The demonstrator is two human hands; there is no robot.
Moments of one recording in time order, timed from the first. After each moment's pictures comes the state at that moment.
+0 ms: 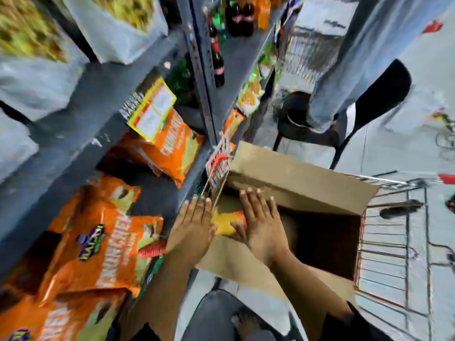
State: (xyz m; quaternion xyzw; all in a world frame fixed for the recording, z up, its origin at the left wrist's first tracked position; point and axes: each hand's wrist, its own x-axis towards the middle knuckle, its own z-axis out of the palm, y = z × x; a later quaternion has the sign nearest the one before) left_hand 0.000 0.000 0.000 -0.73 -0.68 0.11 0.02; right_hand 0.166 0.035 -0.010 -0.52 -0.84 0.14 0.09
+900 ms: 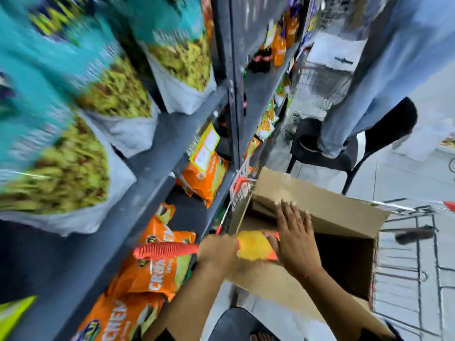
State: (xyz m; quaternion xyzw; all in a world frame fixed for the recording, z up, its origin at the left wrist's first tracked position) left_hand -0.001 -0.009 0.112 -0.65 -0.71 0.21 -0.19; right_hand 0.161 0.026 0.071 -0.56 -0.82 0.11 0.08
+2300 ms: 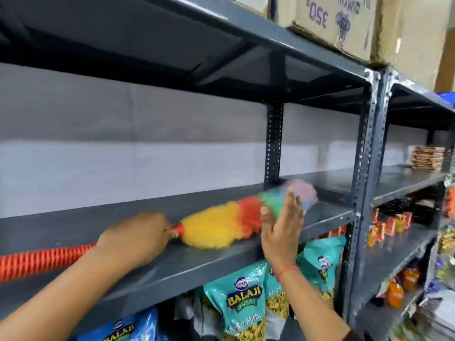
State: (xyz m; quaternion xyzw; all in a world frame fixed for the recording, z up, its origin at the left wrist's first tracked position) left_hand -0.180 -0.220 0.616 -0.38 -0.92 -0.07 0.08; right_hand -0.087 0.010 0.539 -0.21 -0.74 0.16 0.62
